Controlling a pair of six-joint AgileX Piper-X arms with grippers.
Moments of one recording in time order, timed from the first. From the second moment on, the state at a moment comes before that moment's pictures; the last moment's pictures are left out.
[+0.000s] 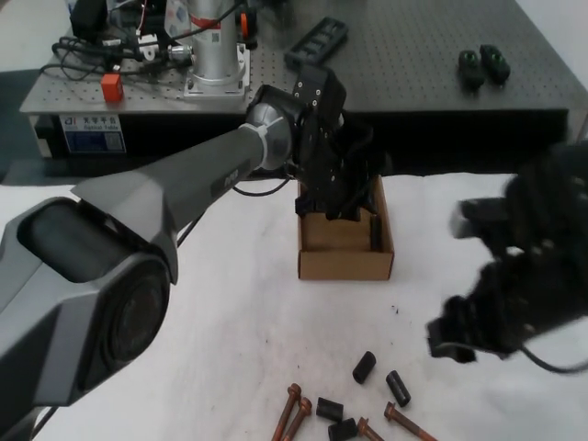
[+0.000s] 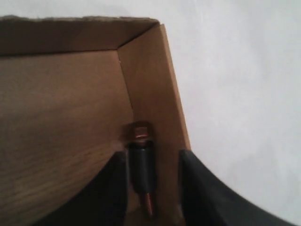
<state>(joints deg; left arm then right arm) -32.6 139.1 -119.9 34.8 24.6 -33.1 9.7 79.8 -44.8 38.6 -5.6 -1.8</state>
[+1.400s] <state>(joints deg) -33.0 100.3 -76.7 45.0 11.4 -5.7 16.4 97.7 -52.7 40.1 0.0 -9.5</state>
